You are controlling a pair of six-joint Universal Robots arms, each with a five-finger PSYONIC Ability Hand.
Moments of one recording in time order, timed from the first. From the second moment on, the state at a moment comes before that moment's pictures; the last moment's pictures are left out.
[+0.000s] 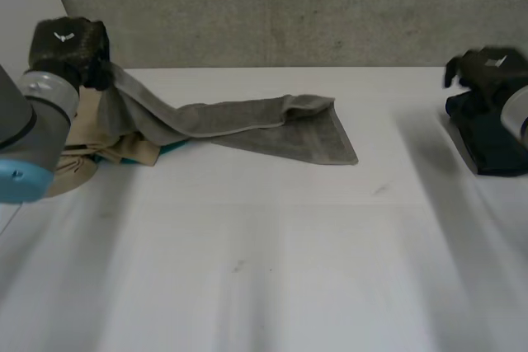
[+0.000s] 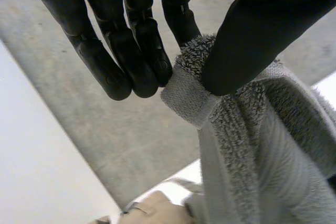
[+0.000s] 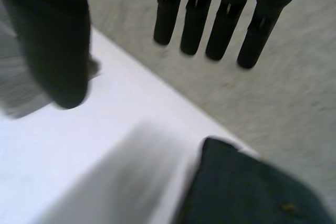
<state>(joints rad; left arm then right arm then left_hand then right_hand) 4.50 -1.93 -1.35 3.38 -1.57 3.39 1.65 -1.13 1.23 0.07 1.35 2.75 1.15 1.20 1.19 1.20 0.98 0.61 0.61 0.61 0.62 0.43</state>
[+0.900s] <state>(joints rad) 4.29 -1.22 -1.45 3.15 -1.37 3.31 2.15 -0.69 0.99 0.02 1.61 3.25 1.15 1.20 1.19 1.20 0.98 0.23 0.21 0.21 0.22 0.04</state>
